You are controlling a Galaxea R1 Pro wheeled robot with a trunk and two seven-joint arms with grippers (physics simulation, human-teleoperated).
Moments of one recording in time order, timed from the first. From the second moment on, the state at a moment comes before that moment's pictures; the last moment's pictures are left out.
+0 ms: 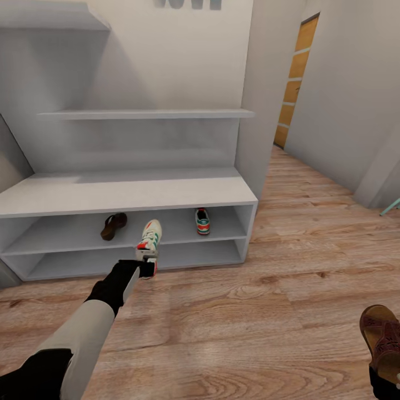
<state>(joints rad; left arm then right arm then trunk) -0.88 -0.05 0.05 -0.59 -0.10 0.55 0.02 -0.20 -0.20 -0.78 -0.75 0.14 -0.10 0.16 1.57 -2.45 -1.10</state>
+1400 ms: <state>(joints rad) -0.88 -0.06 0.05 -0.59 -0.10 0.65 0.11 -0.19 -0.20 -0.78 -0.75 0.14 -0.10 0.16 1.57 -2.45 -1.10</state>
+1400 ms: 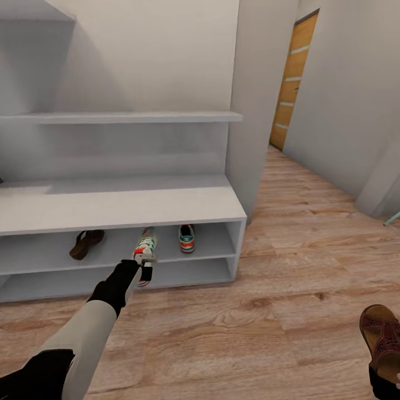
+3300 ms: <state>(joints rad) -0.88 -0.06 0.03 -0.58 -0.10 0.64 0.10 -0.19 -0.20 -0.78 -0.76 0.14 -0.10 0.16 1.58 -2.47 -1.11</state>
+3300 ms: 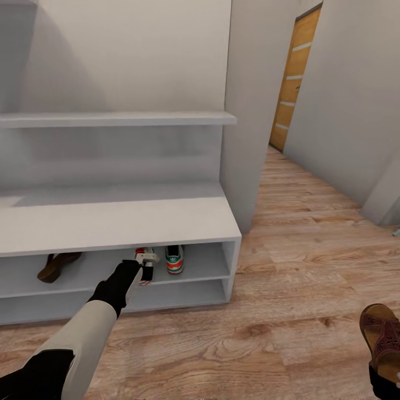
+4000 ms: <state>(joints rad) -0.88 -0.06 0.03 -0.58 -0.10 0.64 0.11 -0.20 -0.20 -0.78 -0.76 0.14 -0.10 0.16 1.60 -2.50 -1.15</state>
